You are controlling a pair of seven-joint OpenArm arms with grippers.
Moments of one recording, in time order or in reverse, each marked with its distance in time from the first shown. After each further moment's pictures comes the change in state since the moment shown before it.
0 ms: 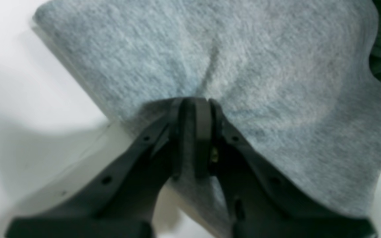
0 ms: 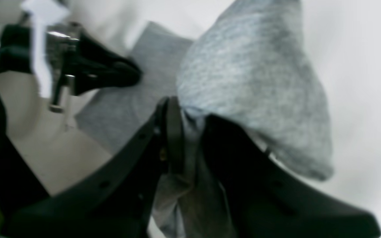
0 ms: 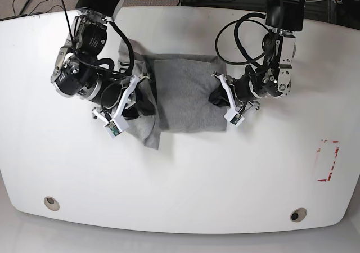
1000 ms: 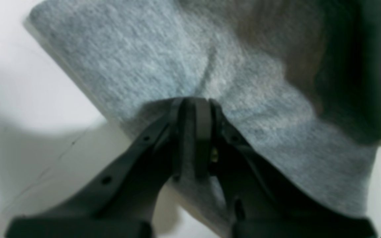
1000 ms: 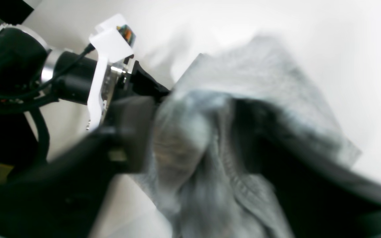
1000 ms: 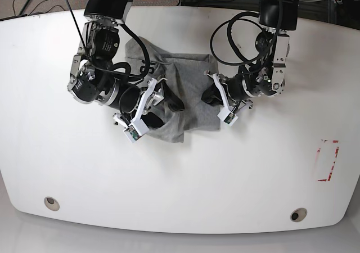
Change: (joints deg) left arm 0.0 2.4 0.0 -0.2 0.3 0.0 0.3; right arm 1.3 -1.4 -6.4 -3.8 -0.2 0.0 5.4
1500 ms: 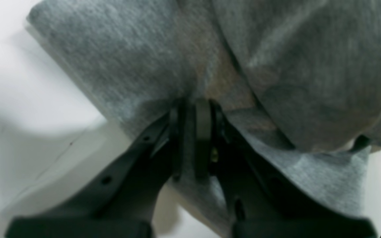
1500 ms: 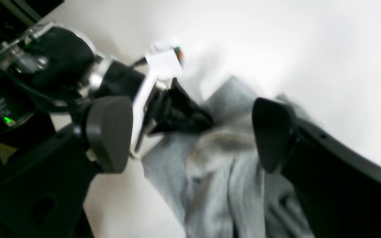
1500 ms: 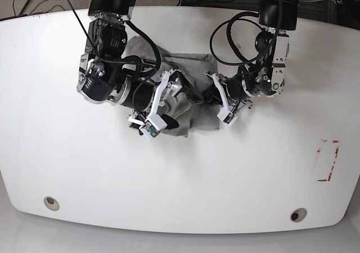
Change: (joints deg) left arm -0.4 0.1 0.0 0.1 0.0 0.0 0.4; right arm -1.5 0.3 -6.1 4.1 0.3 0.0 0.2
